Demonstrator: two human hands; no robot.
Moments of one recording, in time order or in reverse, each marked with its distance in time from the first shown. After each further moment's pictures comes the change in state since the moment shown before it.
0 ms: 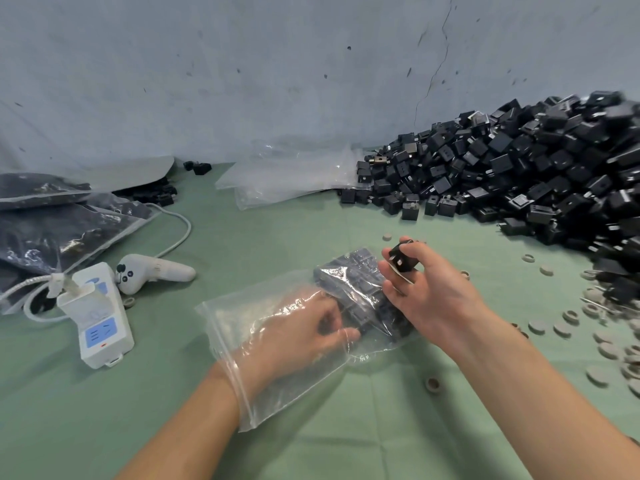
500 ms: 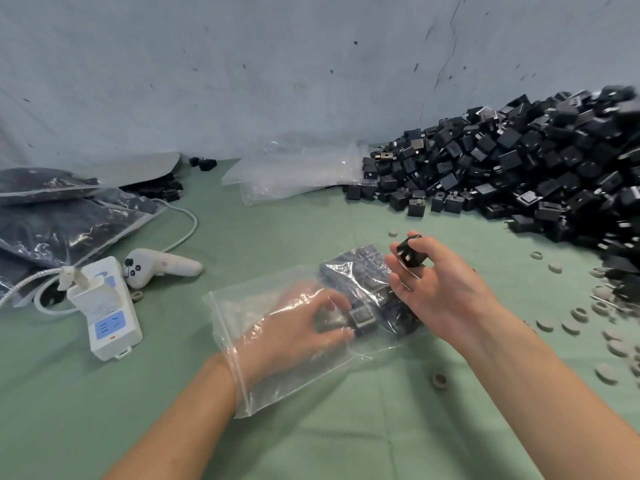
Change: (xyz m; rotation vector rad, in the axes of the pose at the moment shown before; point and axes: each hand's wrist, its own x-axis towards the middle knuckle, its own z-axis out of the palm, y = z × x) left_hand -0.013 -0.003 -0.011 -0.350 0.014 0.046; right_hand 0.000 -0.001 0.000 0.026 -0.029 0.004
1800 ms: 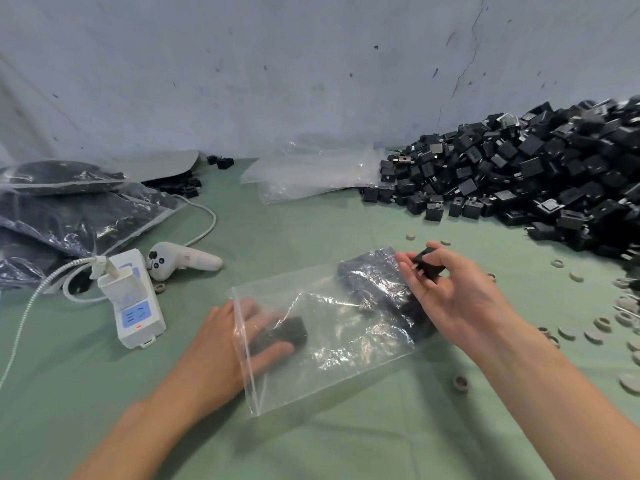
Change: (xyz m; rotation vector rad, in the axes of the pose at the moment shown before) left_hand -0.053 -0.067 -0.063 0.580 0.149 0.080; right_hand -0.001 0.008 0.008 0.209 0.013 -0.017
